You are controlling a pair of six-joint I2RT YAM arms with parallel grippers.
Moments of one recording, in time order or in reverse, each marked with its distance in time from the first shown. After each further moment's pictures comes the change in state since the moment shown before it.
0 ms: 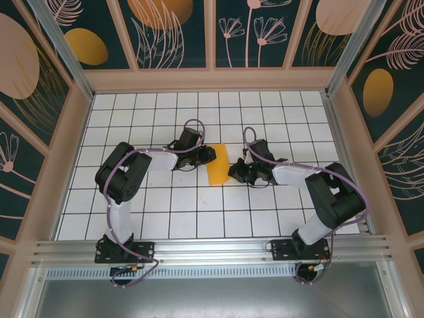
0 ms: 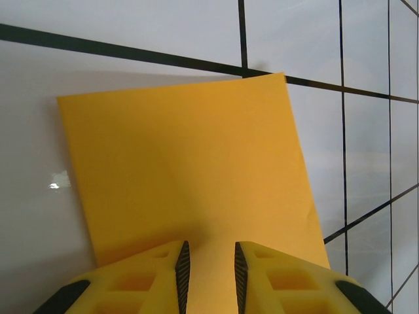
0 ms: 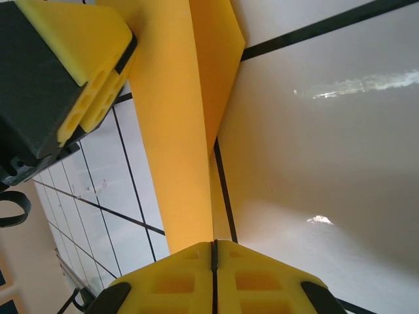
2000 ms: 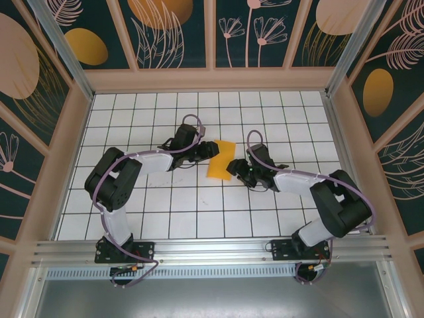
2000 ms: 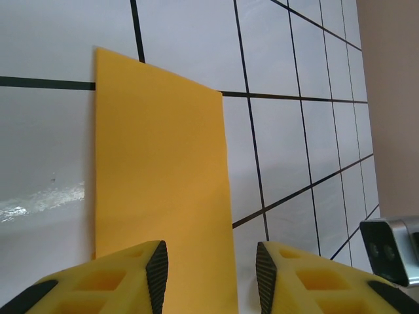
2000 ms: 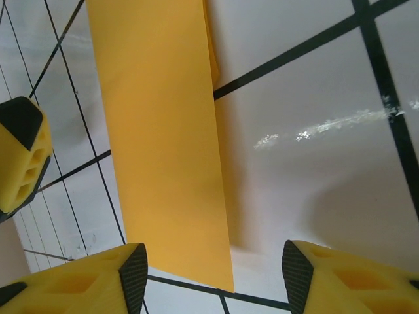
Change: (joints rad) left arm 0.001 -0.117 -0.037 0.044 0.071 -0.005; right arm 0.055 -0.069 -0.076 0.068 0.236 0.158
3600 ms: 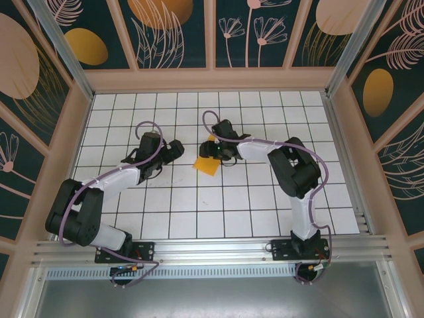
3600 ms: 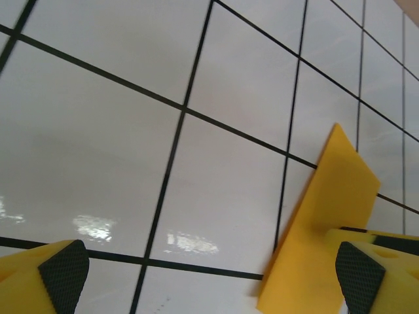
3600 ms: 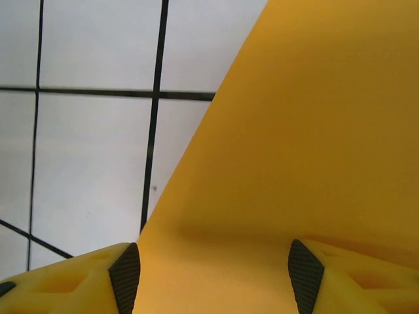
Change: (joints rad) left arm 0.204 -0.410 -0.305 -0.180 -0.360 0.003; right arm 0.085 0.520 0.667 -0.234 0.079 -0.481
